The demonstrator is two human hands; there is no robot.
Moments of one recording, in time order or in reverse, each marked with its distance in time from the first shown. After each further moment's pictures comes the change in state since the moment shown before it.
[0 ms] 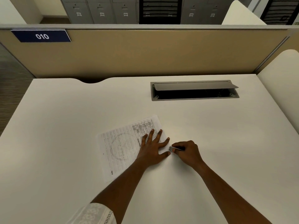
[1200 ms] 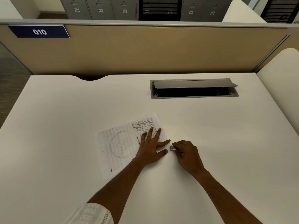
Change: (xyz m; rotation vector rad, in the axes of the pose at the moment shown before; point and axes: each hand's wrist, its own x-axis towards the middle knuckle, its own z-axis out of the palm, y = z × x) left_hand -0.003 -0.006 0.000 -0.091 0.030 0.051; right_hand -0.016 0.024 0.010 -0.378 0.132 -0.392
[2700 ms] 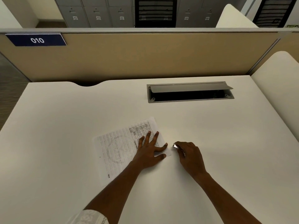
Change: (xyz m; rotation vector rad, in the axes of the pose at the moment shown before) left_hand 0.000 0.004 -0.007 0.068 -0.077 0.009; right_hand 0.000 0.004 -0.011 -0.002 0.168 0.036
